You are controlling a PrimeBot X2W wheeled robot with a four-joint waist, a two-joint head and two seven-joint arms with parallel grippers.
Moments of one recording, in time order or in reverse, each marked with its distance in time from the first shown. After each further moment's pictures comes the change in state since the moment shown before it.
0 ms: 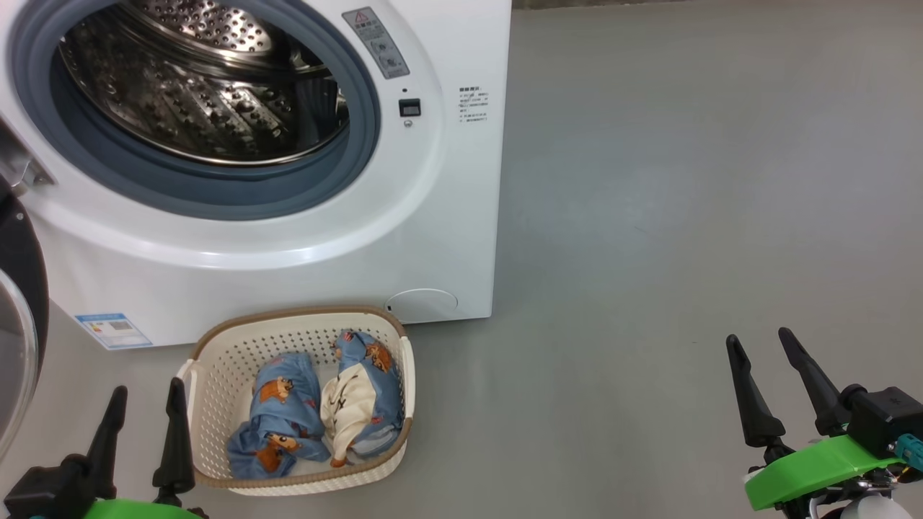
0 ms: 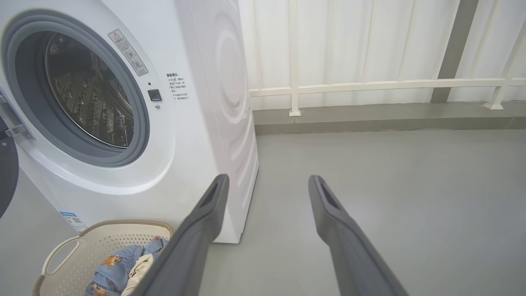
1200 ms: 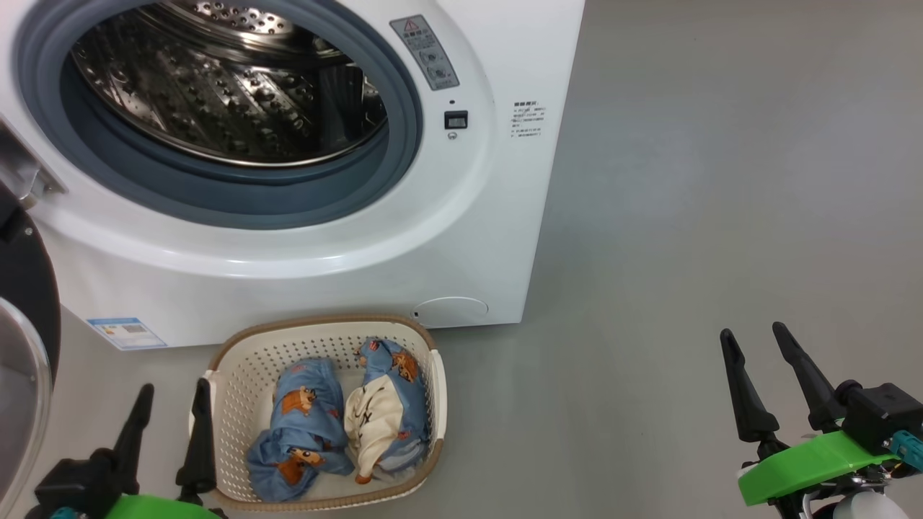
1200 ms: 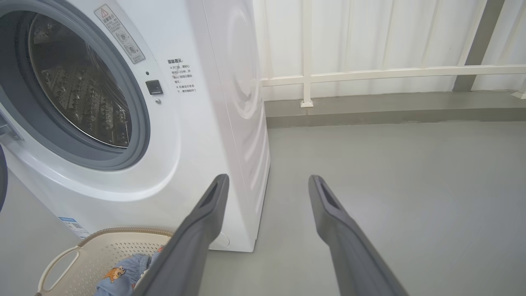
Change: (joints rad) left arm -0.014 0.007 -0.057 0.014 -0.004 0.000 0.000; right arm -0.009 0.016 0.001 -0.009 0.000 0.000 0.000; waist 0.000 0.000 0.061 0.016
